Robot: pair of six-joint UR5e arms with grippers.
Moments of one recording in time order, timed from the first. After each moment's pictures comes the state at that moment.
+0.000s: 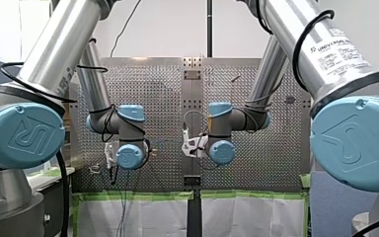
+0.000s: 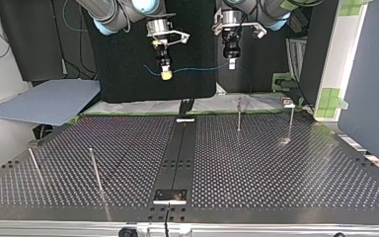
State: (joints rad) left arm -0.55 -1.99 -2.39 -1.89 -2.15 -1.63; right arm 2.37 -1.00 2.02 -1.04 1.83 1.47
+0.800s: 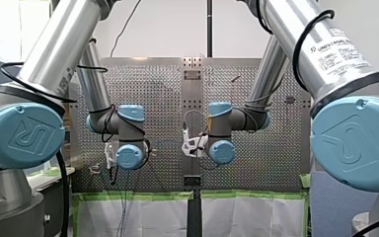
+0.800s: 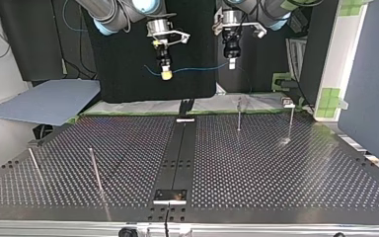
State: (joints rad) left arm -0.54 -2.00 -2.40 -1.88 -2.14 -1.63; right arm 2.37 -1.00 2.01 -1.04 1.84 1.48
